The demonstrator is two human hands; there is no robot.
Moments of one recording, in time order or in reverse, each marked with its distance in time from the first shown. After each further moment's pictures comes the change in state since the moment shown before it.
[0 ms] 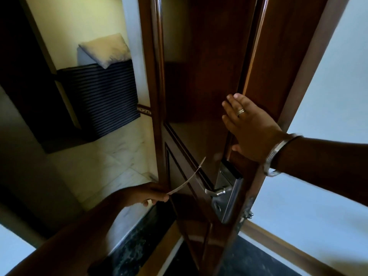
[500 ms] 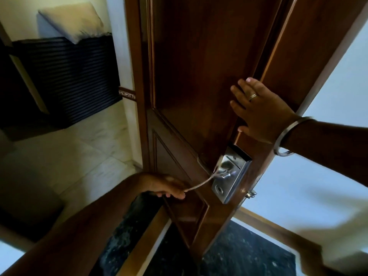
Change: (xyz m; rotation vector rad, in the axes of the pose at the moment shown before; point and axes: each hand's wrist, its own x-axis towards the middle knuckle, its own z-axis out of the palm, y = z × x) left_hand 0.034 0.025 0.018 0.171 -0.281 0.001; right_hand 0.005 -0.002 0.001 -0.020 -0.013 0.037
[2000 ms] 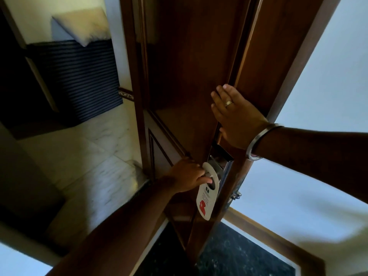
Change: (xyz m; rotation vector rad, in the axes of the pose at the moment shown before) left_hand 0.106 0.108 0.053 1.038 0.817 0.527; right_hand -0.005 -0.012 0.049 -0.040 0.097 0.004
